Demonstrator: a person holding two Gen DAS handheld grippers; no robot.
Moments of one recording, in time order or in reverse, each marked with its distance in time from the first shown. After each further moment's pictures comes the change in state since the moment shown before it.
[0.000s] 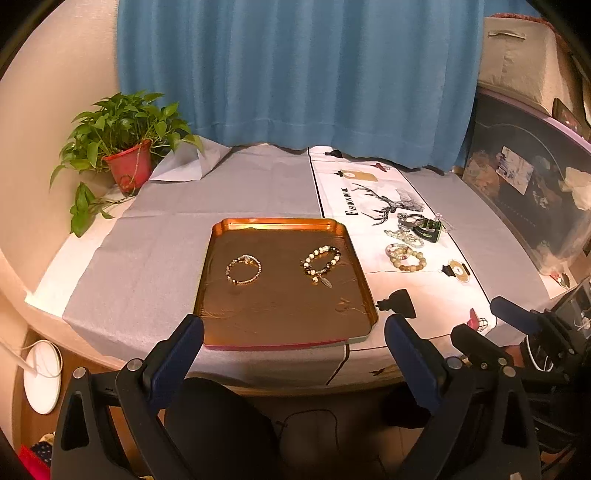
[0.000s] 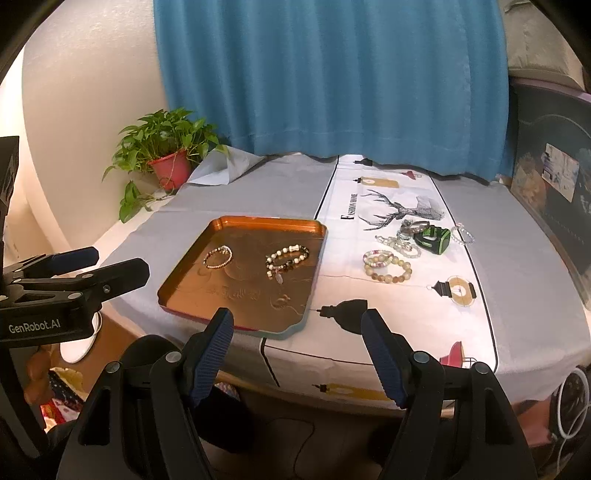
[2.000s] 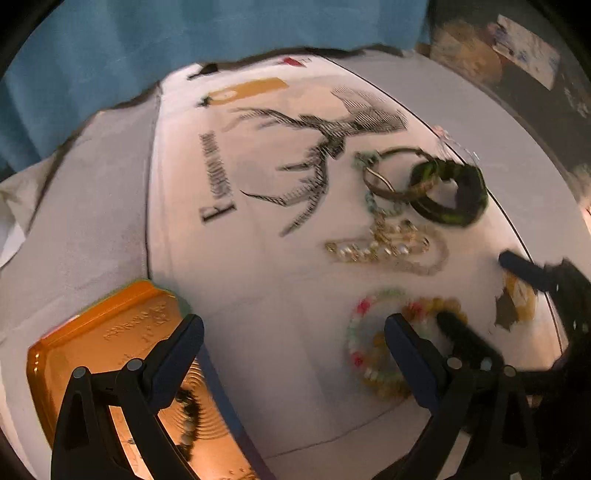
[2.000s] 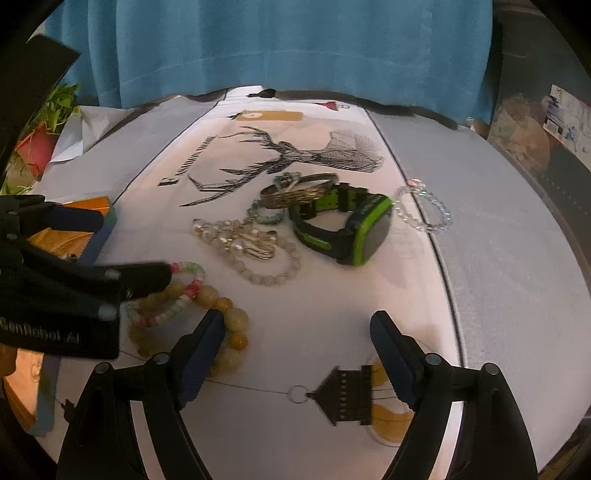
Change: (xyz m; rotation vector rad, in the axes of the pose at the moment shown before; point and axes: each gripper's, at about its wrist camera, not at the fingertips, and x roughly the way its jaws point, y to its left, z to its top) left arm 0.322 -0.162 0.093 0.351 0.374 -0.163; right arm 0.230 -0.190 0.034 0.065 0.195 -0.243
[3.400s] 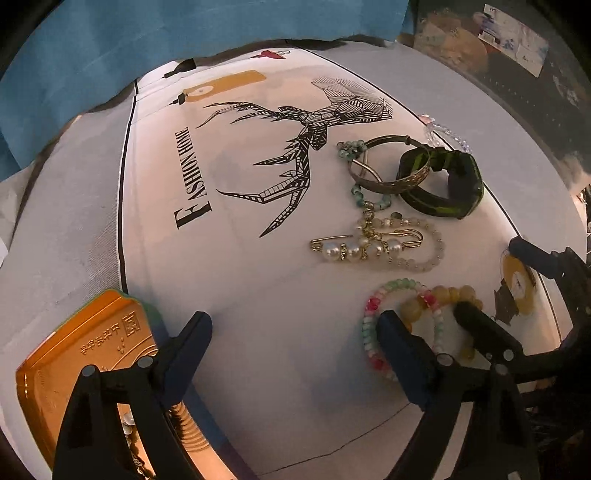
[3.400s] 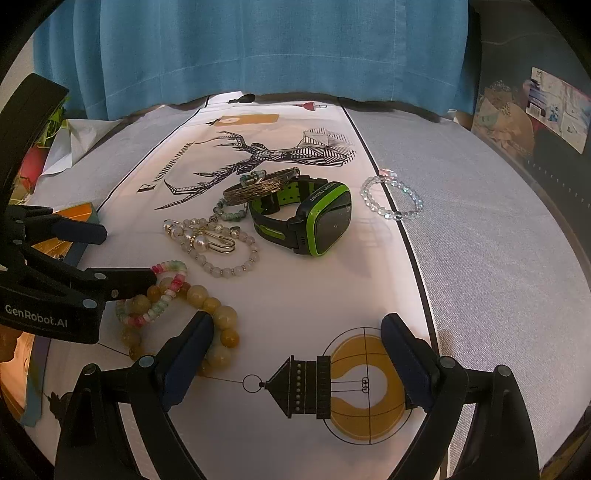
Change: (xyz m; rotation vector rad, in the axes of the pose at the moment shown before) left arm 0.013 -0.001 0.005 0.040 0.005 -0.033; right arm -0.002 -0.022 -0.008 0.047 -0.018 -0.003
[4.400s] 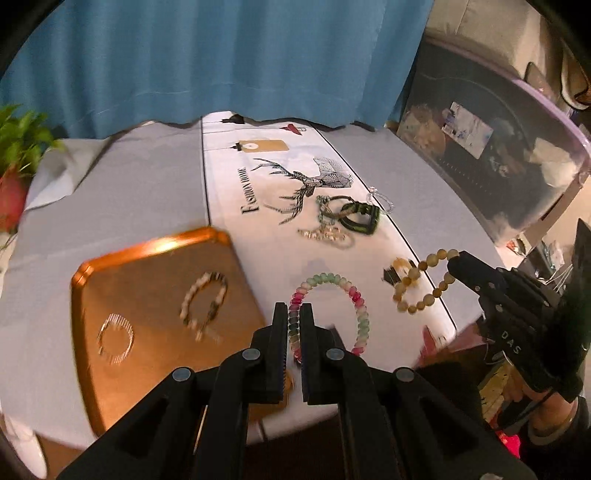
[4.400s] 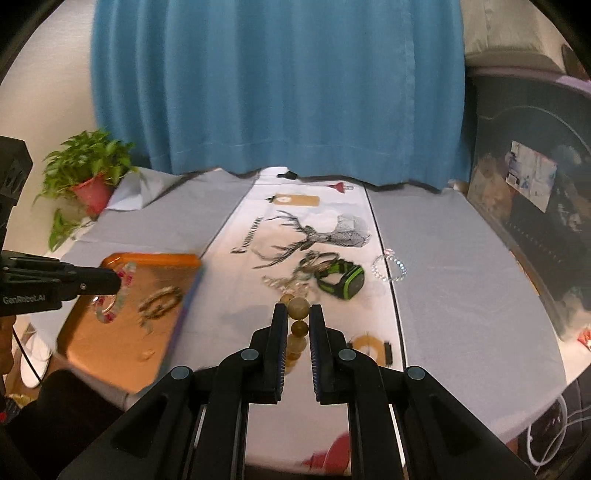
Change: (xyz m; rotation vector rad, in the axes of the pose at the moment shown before) left arm -0.201 0.015 -0.117 -0.203 -0.228 -0.099; right arm -0.177 0.028 -0.009 -0.056 -0.208 0.095
